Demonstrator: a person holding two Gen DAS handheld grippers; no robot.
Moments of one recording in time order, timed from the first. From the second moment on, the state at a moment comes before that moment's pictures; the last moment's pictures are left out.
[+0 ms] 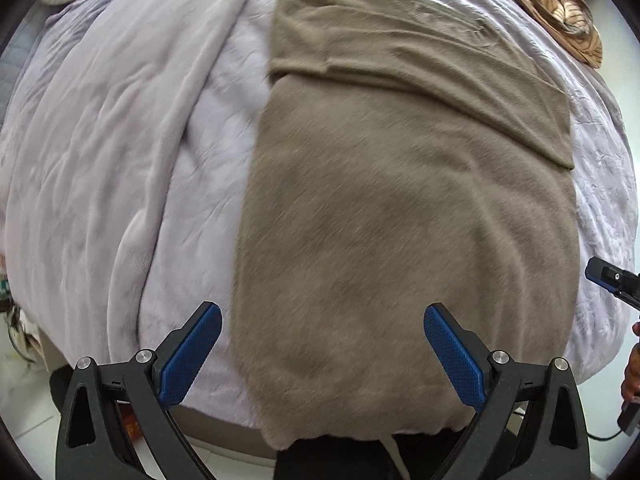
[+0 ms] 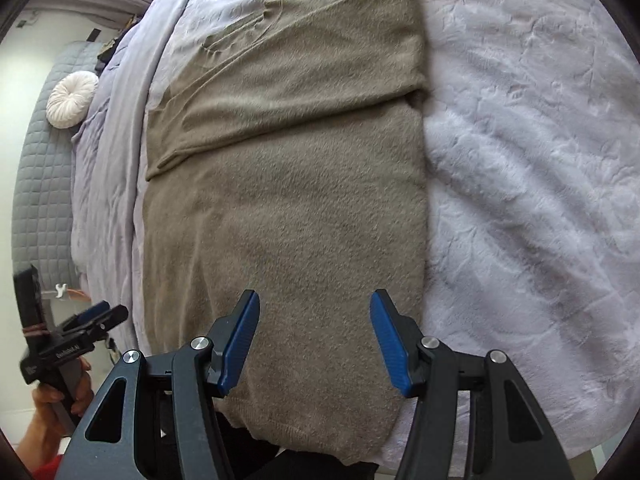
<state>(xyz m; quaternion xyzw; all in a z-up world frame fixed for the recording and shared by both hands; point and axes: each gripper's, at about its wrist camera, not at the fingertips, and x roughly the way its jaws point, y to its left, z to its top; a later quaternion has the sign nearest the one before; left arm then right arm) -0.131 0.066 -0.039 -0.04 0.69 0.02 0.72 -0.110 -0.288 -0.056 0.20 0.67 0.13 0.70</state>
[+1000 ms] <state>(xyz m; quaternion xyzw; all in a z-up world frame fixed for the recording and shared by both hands) -0.228 0.114 -0.111 -0.13 0.71 -0.11 0.69 -0.281 -0.270 -0.101 0.28 0.68 0.05 0.68</state>
